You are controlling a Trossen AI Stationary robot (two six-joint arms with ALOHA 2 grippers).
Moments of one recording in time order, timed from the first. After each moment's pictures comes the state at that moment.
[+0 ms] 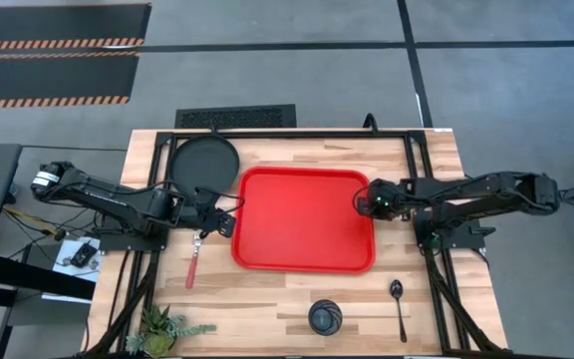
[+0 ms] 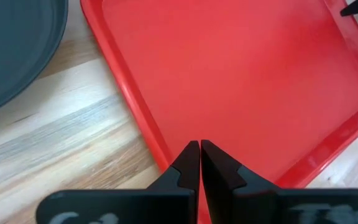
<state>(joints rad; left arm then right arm) -0.20 1.07 0.73 -0.67 -0.40 -1.22 -0.27 1.06 0.39 -0.54 0.03 1.31</state>
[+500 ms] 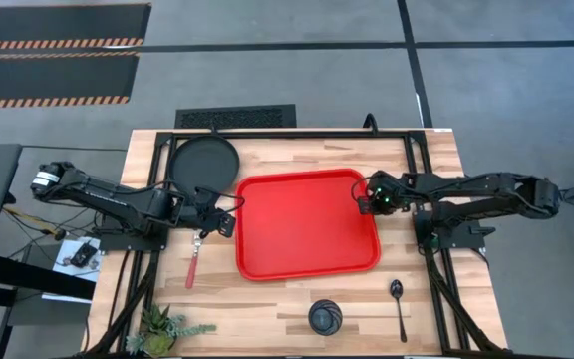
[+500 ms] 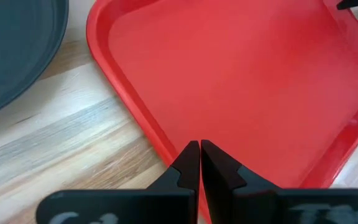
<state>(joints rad) -0.20 1.07 0.73 -0.67 -0.40 -1.21 -0.35 1.07 0.39 -0.49 -0.05 1.09</state>
